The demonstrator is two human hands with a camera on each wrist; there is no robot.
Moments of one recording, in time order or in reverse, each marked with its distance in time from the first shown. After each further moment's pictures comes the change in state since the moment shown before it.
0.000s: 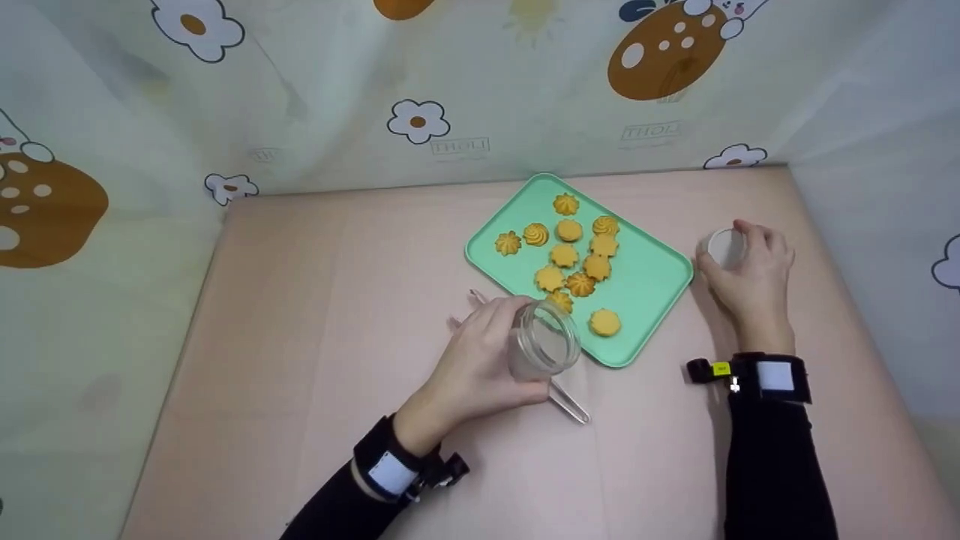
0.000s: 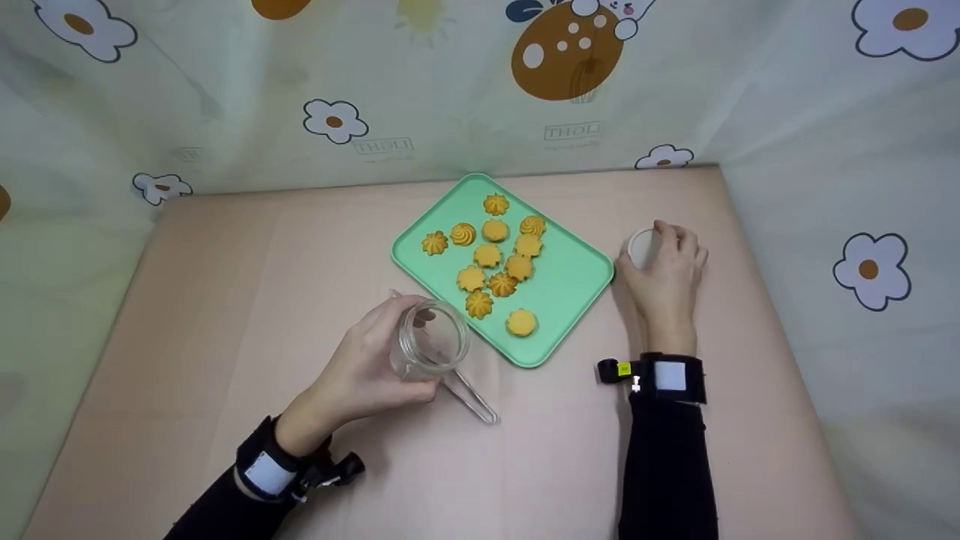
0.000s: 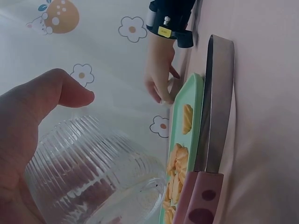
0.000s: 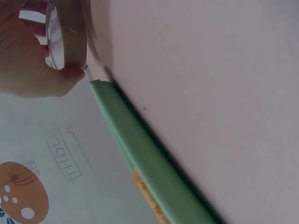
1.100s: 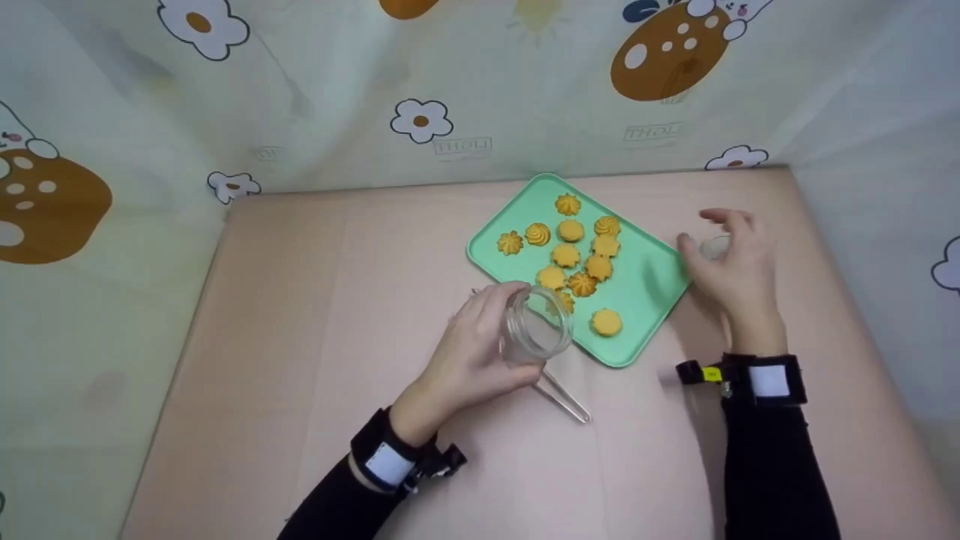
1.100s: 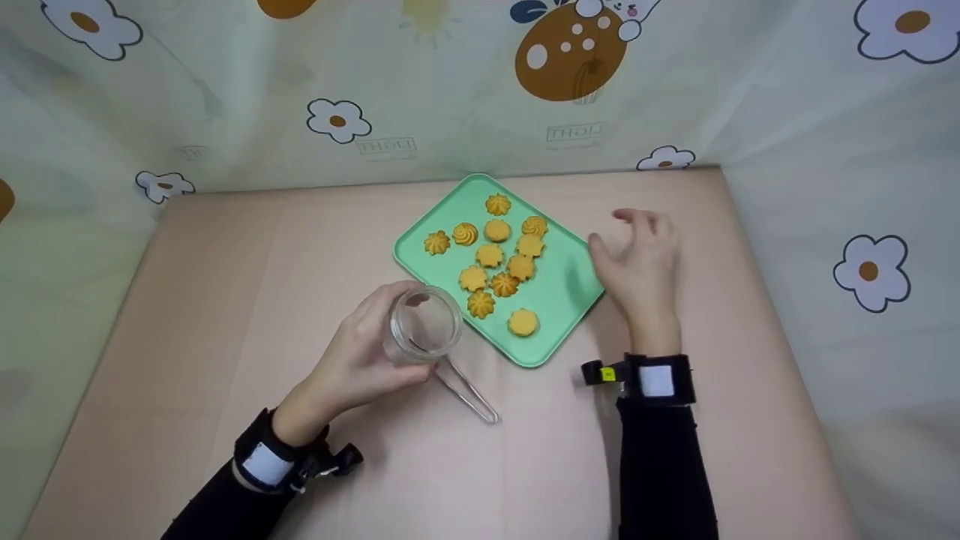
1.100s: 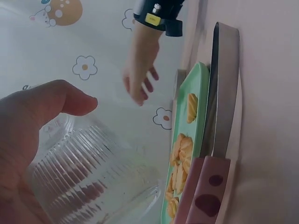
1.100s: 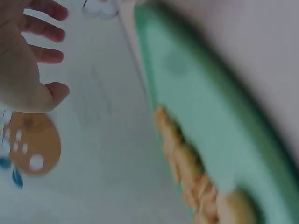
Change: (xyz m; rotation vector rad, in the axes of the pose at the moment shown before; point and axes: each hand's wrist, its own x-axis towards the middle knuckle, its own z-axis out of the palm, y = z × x) left_hand 0.005 -0.008 -0.007 -0.001 0.061 0.002; right_hand -0.019 -0.059 -0.005 0.092 0.035 -0.195
